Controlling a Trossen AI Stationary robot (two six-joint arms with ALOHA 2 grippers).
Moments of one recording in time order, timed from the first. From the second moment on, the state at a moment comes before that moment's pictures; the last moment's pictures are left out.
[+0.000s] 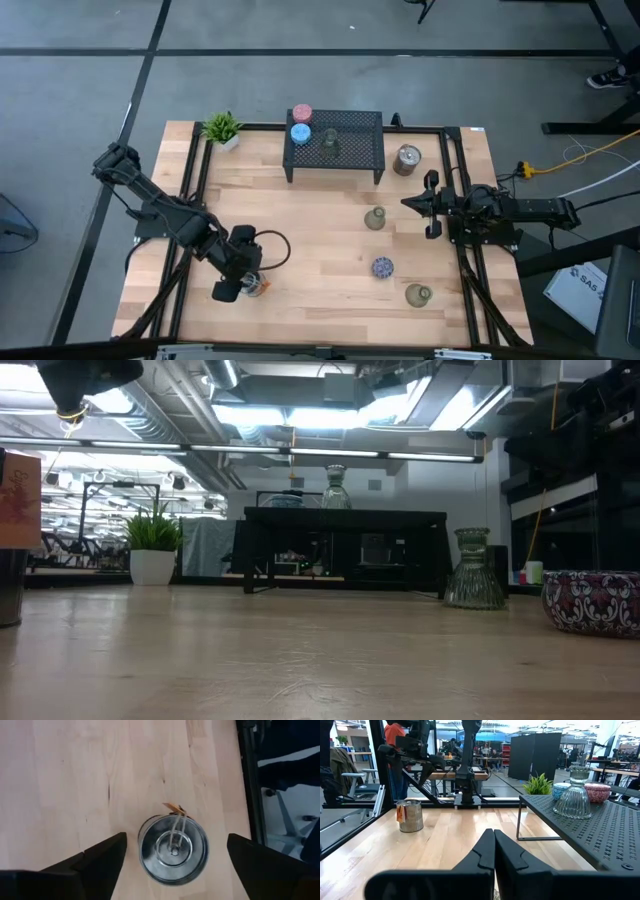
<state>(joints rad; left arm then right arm) -0.61 1.32 1.10 -0.89 -0.07 -0.54 0.05 0.00 0.01 0.03 0.09 -0.01</state>
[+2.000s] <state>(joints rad) -0.71 1.31 1.08 -0.89 -0.11 -0.41 0.05 0.00 0.01 0.03 0.09 -0.01</state>
